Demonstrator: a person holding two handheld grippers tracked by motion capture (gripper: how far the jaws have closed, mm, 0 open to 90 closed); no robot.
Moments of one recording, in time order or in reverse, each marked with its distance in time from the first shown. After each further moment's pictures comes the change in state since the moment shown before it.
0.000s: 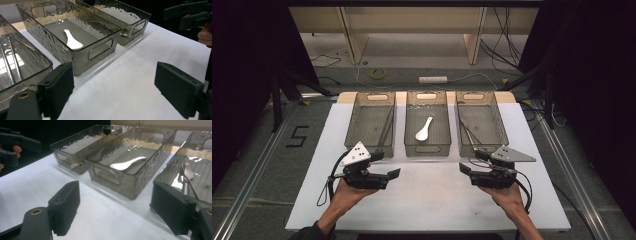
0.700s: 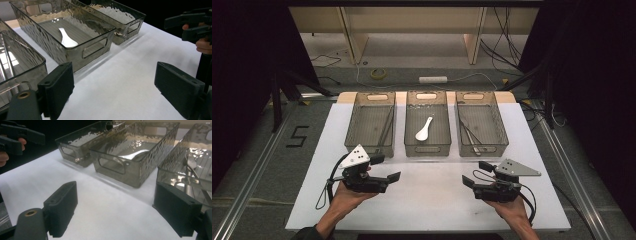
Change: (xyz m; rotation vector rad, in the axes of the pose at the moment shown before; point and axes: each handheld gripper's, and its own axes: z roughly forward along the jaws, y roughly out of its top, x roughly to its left) left arm -0.006 -0.003 -0.005 -0.004 -0.026 -0.019; right arm 0.008 -0.025 -0.016 0.000 0.012 0.006
